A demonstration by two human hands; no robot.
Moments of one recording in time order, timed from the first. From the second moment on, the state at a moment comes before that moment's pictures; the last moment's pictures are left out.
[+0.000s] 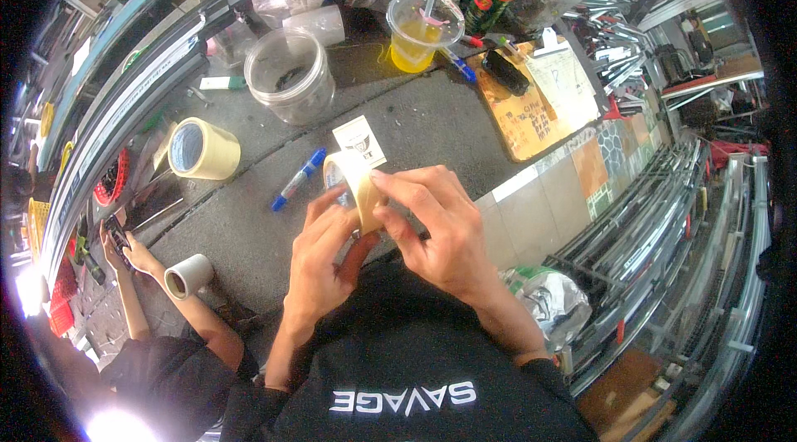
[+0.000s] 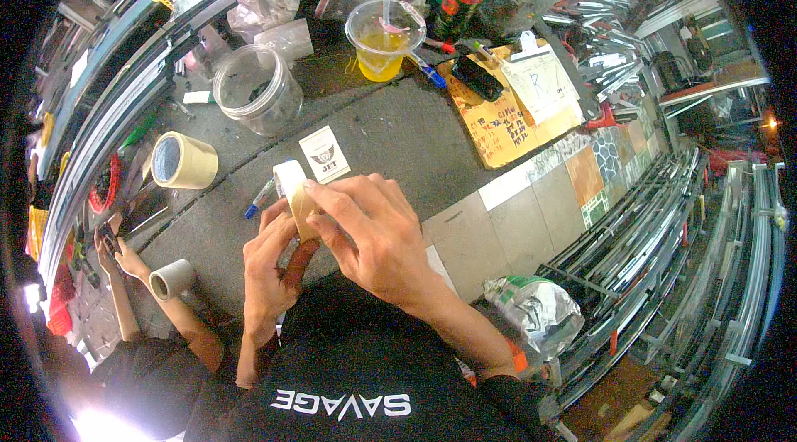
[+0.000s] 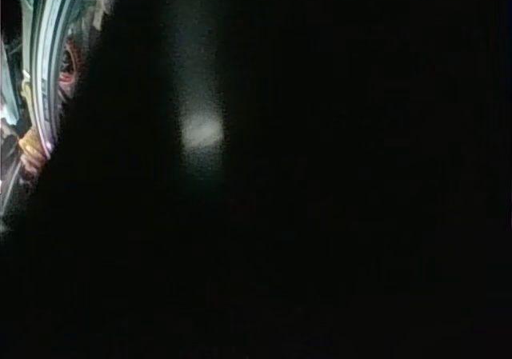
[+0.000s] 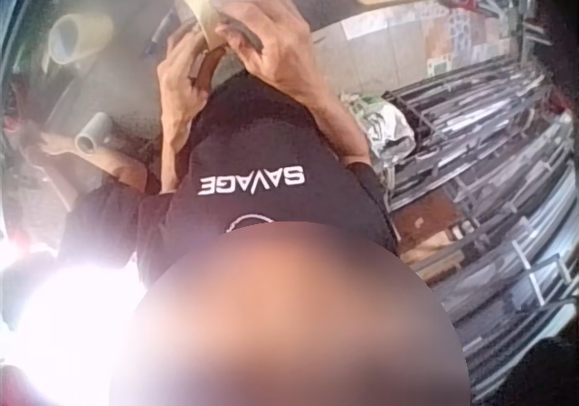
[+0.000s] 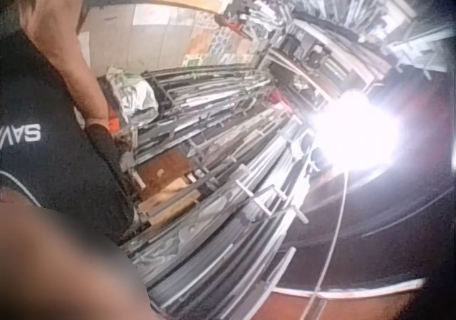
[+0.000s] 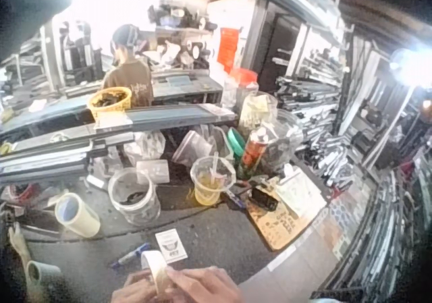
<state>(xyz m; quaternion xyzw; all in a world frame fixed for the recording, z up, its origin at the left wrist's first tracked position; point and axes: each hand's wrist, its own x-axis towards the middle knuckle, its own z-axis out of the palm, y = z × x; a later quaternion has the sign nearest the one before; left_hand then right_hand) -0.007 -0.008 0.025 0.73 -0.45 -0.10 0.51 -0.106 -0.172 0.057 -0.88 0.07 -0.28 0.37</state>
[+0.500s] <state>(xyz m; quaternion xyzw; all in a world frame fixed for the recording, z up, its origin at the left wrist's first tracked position) -0.004 -0.016 0.028 0.73 -0.50 -0.07 0.46 -0.109 -0.188 0.068 -0.89 0.10 -0.28 0.34</state>
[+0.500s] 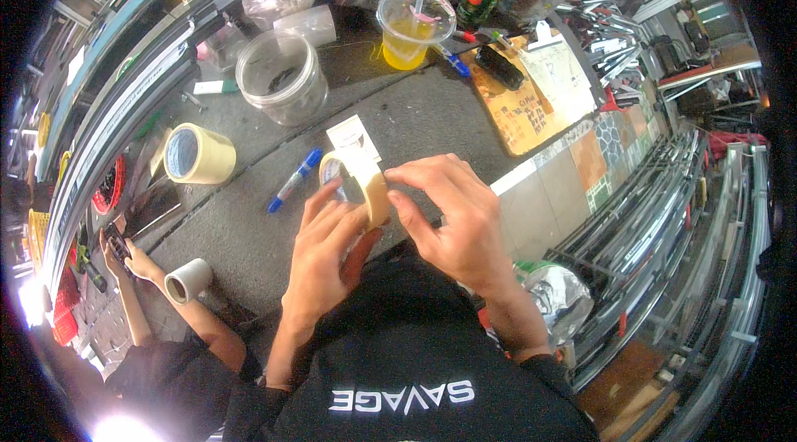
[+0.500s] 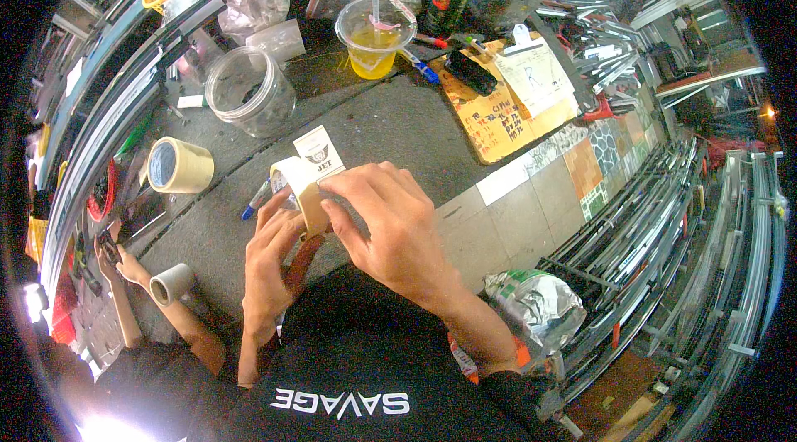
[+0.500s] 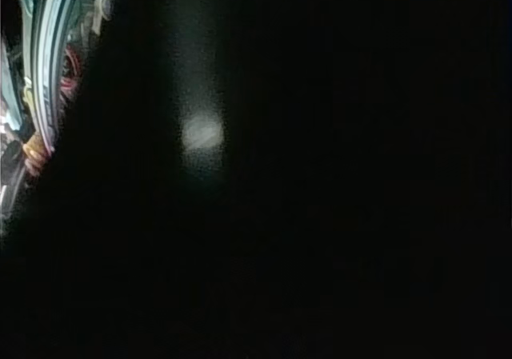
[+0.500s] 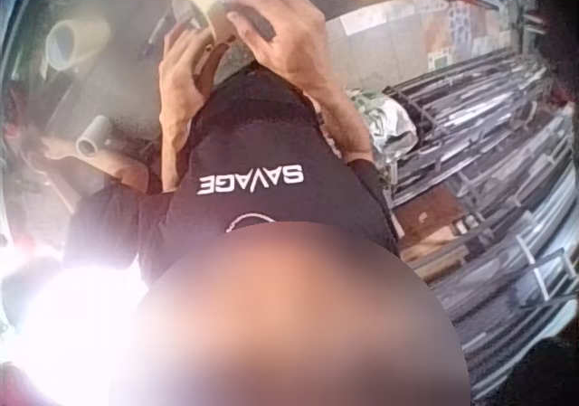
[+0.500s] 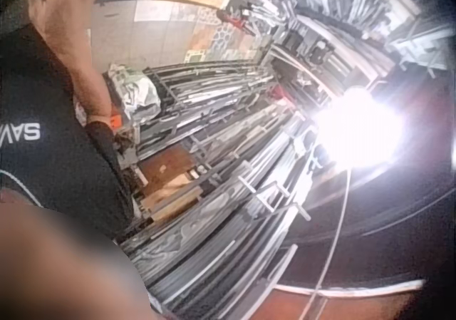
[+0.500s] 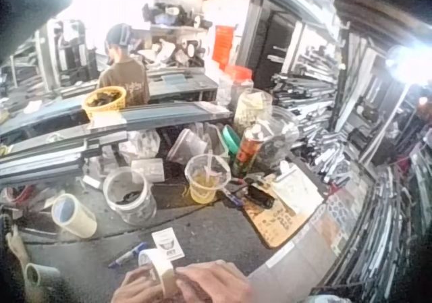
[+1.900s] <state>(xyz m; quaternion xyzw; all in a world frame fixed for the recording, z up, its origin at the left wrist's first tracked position) -0.137 0.023 -0.009 0.82 -0.38 -0.04 0.43 -0.156 -0.204 0.036 -0.93 -0.07 -0.05 0.35</state>
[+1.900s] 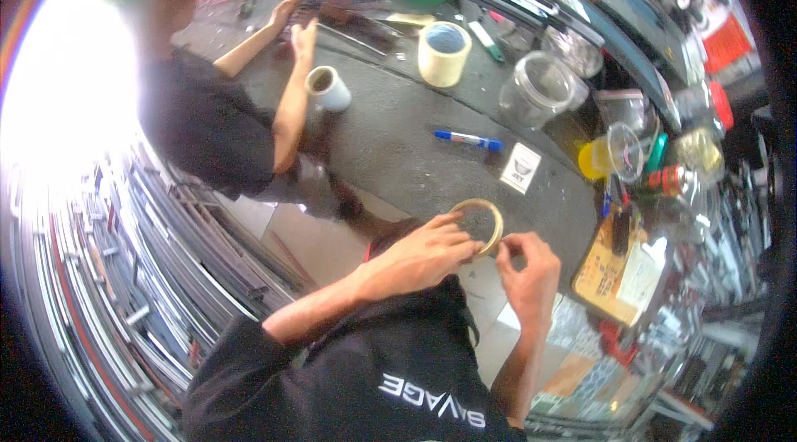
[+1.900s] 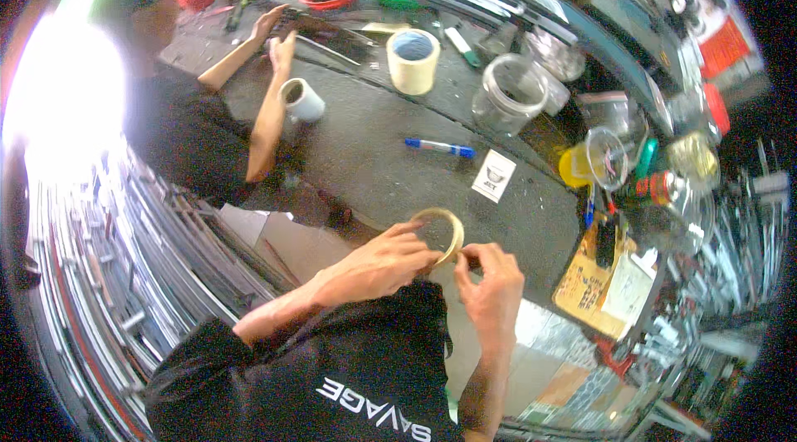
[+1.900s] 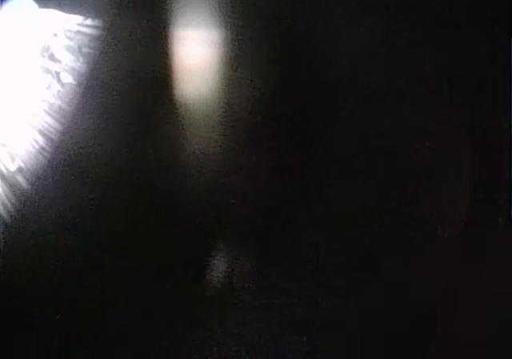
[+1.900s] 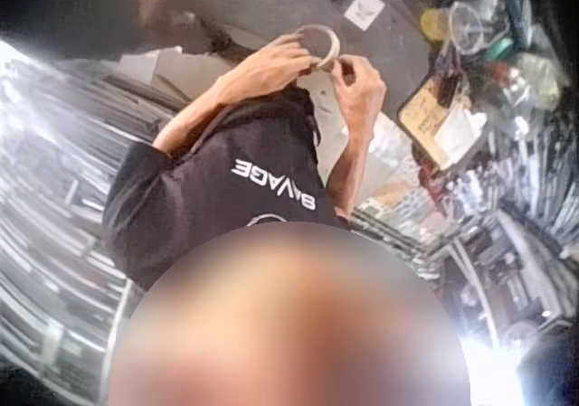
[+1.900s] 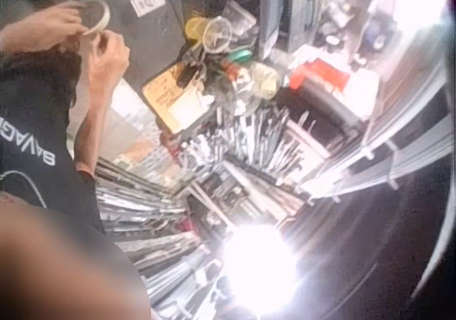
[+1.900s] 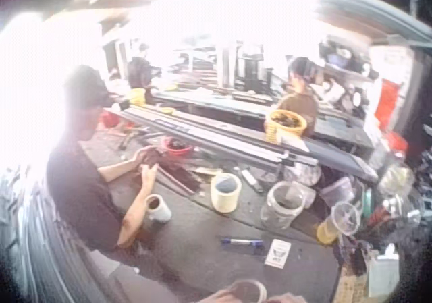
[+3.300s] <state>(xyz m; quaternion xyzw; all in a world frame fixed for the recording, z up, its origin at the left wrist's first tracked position) -0.413 0.686 -0.021 0.86 0.31 0.20 0.36 -0.211 0.630 -0.044 -0.63 -0.64 0.25 0.36</state>
